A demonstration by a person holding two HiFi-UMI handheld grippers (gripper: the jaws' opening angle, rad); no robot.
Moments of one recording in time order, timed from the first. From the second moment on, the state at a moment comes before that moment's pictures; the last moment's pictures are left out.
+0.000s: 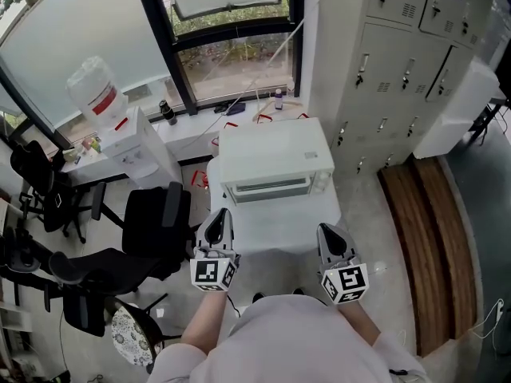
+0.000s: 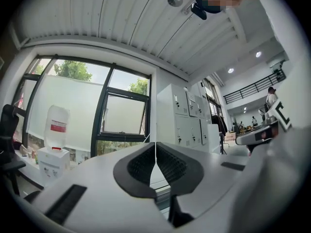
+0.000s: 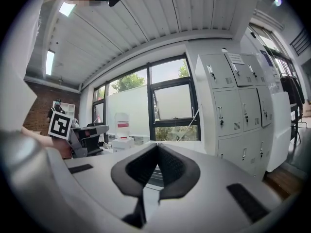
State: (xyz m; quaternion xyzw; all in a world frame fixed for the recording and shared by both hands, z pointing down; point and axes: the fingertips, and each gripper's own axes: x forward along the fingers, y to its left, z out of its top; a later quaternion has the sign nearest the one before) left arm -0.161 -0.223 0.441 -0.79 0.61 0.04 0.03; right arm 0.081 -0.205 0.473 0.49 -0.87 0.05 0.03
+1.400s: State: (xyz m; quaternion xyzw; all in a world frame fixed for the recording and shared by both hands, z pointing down) left arm -0.147 -0.176 0.461 -0.78 0.62 0.03 0.04; right arm 0.087 -0.212 0.469 0.48 -0.88 0.07 0.01
